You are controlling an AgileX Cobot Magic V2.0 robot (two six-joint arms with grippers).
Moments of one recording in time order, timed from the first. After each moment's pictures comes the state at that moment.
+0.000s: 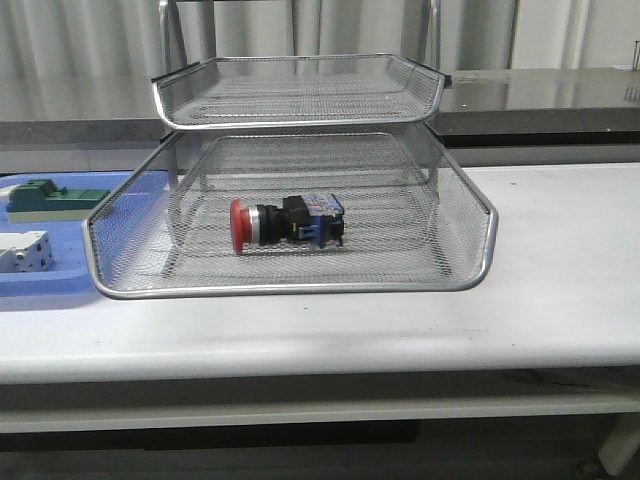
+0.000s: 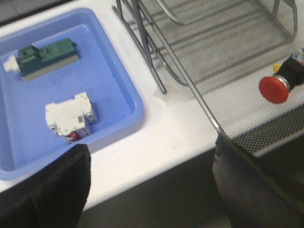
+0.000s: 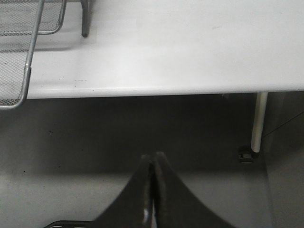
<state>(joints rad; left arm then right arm) -0.03 0.80 -0.77 -0.29 0.70 0.45 0.16 0.58 -0.77 -0.10 1.03 0.20</state>
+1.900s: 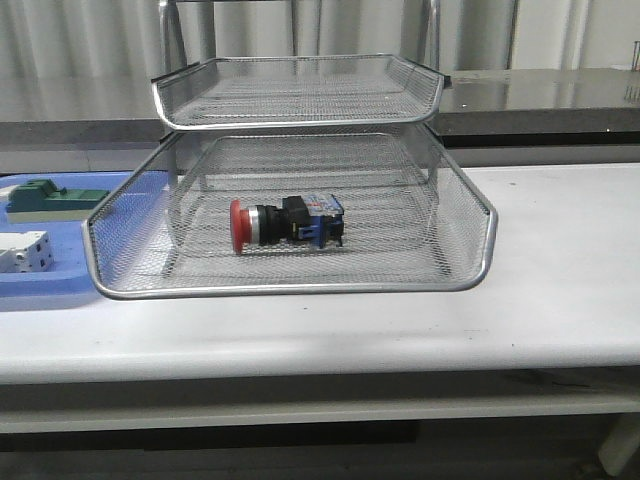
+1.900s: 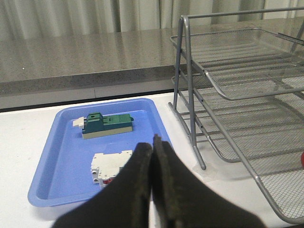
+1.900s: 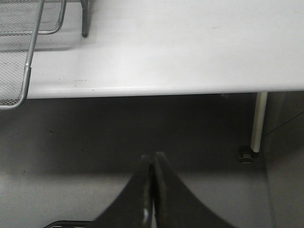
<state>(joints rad) -0.03 0.31 -0.26 -0.43 0.16 0.45 0.16 0.58 -0.77 -0.10 1.03 0.20</state>
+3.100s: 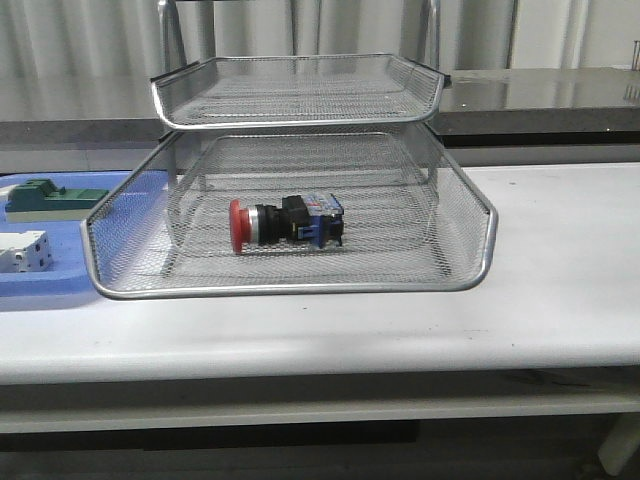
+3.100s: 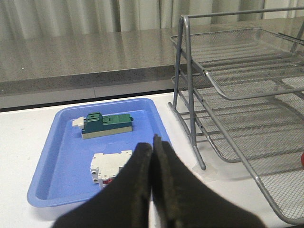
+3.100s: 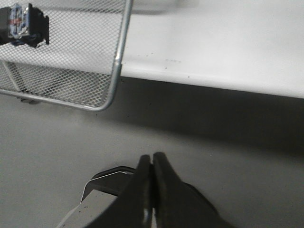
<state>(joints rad) -0.03 0.31 -0.26 -0.43 0.16 0.45 0.28 1.05 -0.77 0.26 0.76 -0.01</state>
